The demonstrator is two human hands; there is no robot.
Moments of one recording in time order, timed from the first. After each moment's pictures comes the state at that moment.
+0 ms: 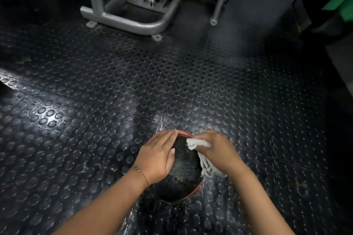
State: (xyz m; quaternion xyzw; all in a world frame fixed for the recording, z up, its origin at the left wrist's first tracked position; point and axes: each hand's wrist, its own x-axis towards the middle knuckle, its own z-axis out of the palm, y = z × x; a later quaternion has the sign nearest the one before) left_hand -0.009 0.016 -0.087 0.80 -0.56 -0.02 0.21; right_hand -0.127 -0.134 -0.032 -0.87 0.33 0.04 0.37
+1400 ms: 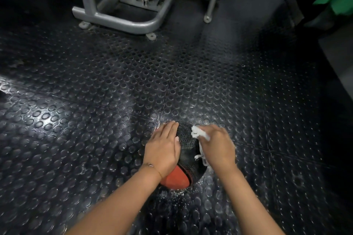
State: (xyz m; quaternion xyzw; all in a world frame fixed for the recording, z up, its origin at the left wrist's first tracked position) left_hand -0.024 -0.010 -0.075 0.85 -0.47 -0.12 0.18; right_hand -0.126 -0.115 -0.026 -0.87 0.44 -0.07 0.22
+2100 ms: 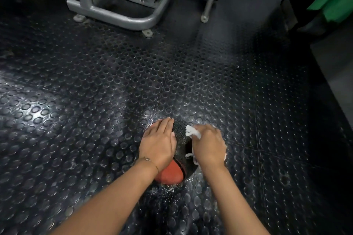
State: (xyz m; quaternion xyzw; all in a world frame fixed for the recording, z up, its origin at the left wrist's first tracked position) left_hand -0.031 -0.021 -0.077 0.86 -0.46 -0.11 0.18; right_hand -0.126 -0.109 -0.023 -0.86 0.48 -0.05 0.18
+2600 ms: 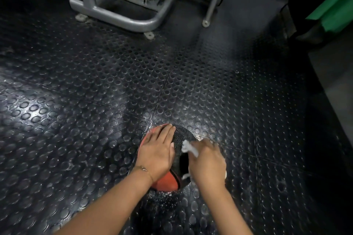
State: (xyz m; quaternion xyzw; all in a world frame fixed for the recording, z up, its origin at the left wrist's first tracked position) left_hand -0.033 -0.009 -0.082 0.85 -0.49 -0.08 0.19; right_hand -0.140 -0.089 -0.020 -0.87 0.46 -0.02 0.15
